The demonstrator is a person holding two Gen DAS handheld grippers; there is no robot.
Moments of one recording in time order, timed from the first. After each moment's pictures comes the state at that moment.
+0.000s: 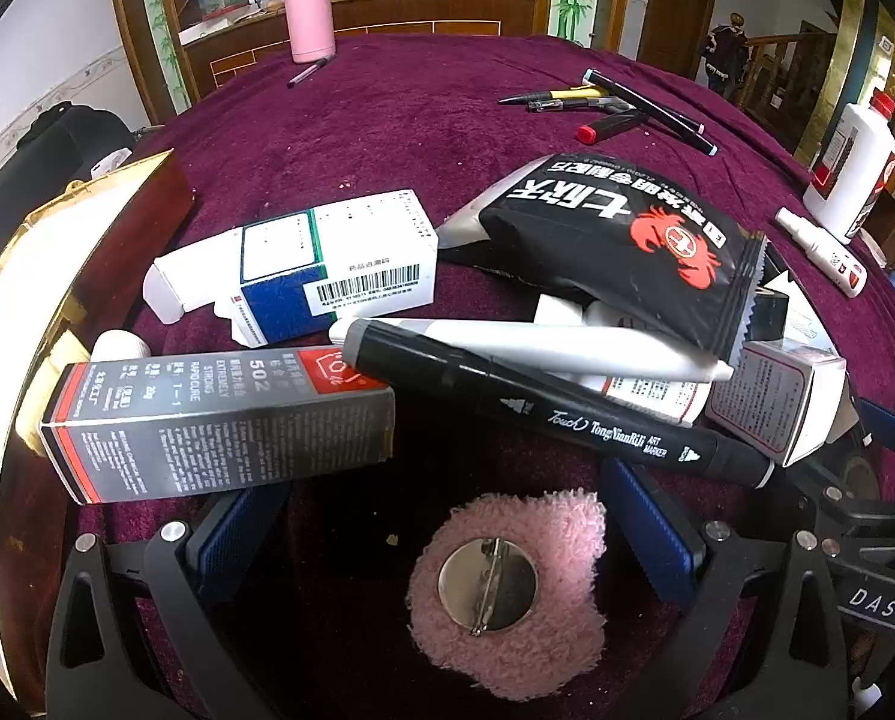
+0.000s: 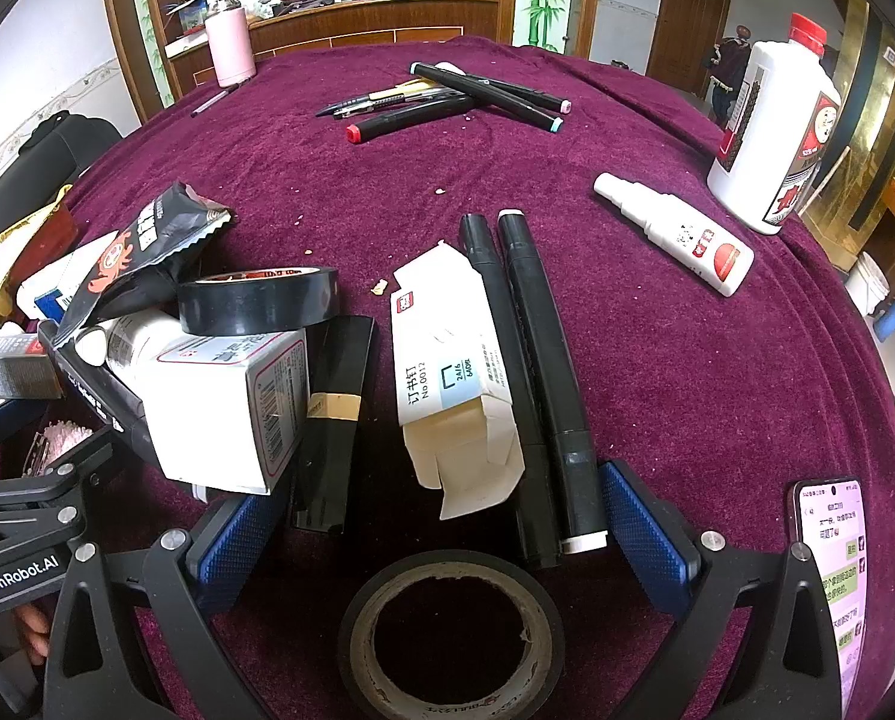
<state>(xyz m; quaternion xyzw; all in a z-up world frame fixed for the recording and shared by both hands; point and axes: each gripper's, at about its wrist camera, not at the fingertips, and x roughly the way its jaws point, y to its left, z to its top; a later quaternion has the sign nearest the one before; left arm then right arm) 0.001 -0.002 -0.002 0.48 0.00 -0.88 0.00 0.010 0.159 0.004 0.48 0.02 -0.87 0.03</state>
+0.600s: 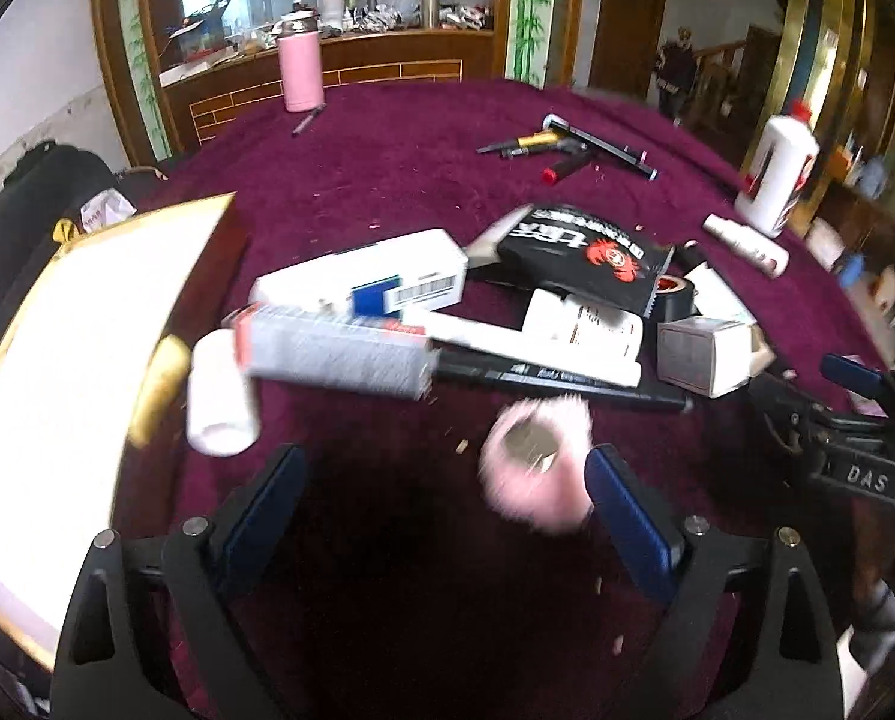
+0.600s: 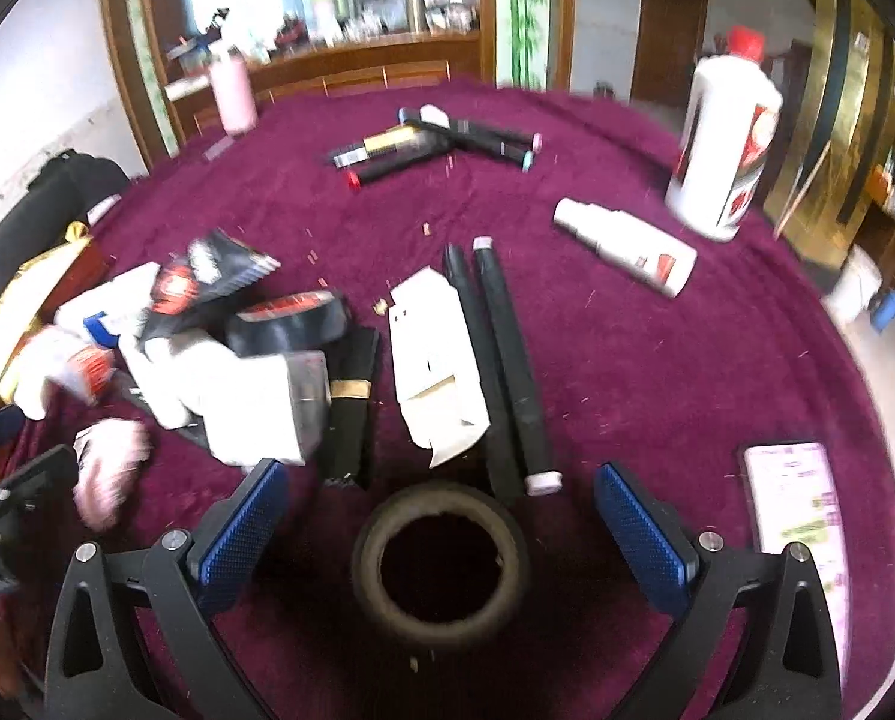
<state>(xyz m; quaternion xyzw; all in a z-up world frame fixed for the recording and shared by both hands) 0.071 -0.056 0.050 0.44 0.00 -0.89 -0.06 0.058 0.172 0.032 0.42 0.00 -0.91 0.02</state>
